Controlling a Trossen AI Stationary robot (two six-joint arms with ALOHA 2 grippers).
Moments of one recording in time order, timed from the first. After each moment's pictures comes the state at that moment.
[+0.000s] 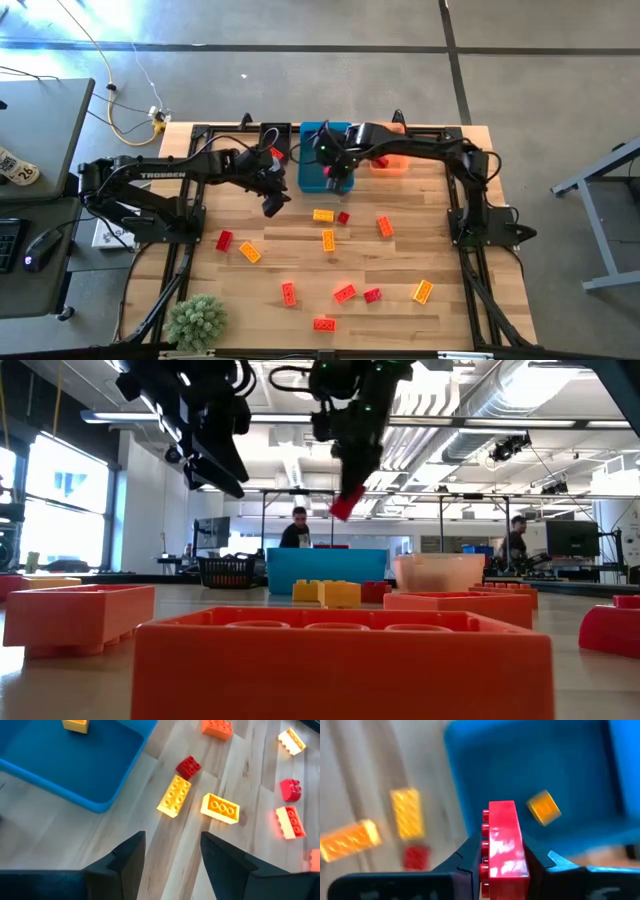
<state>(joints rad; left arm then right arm) 0.38 1.25 0.84 -0.44 0.17 -0.26 -0.26 1.95 1.80 -1.06 0.07 -0.06</state>
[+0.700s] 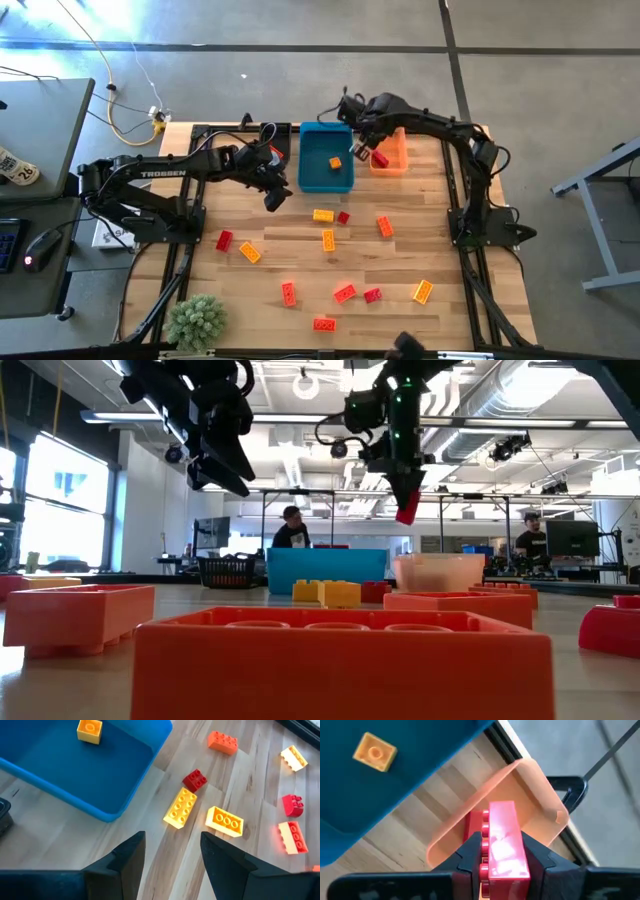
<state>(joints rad) 0.42 1.25 0.84 -0.40 0.17 -0.28 -0.52 1.92 1.80 -1.29 0.35 0.15</state>
